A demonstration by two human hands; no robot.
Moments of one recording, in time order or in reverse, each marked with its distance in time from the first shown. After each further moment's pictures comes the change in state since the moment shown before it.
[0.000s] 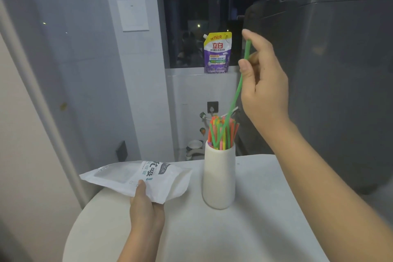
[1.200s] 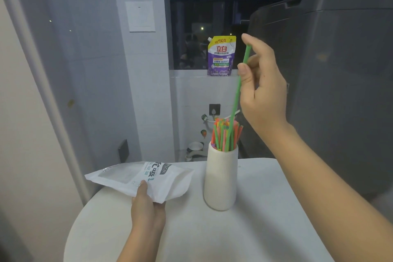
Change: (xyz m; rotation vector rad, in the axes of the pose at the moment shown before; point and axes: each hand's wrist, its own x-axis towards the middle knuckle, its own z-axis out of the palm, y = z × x) left_hand -0.003 0.003 0.000 -0.044 0.036 -0.030; right_hand 0.000 -0.004 0.009 0.058 0.005 -0.117
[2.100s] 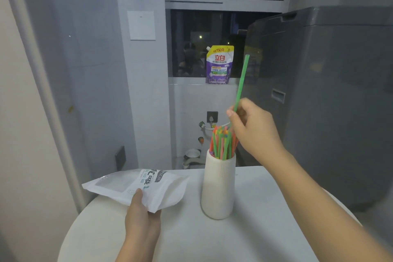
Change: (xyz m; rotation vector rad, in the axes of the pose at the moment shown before) left_hand -0.001 0.005 -0.005 -0.014 -0.028 -0.005; right_hand -0.033 0.014 -0.002 -0.182 -0.366 0.411
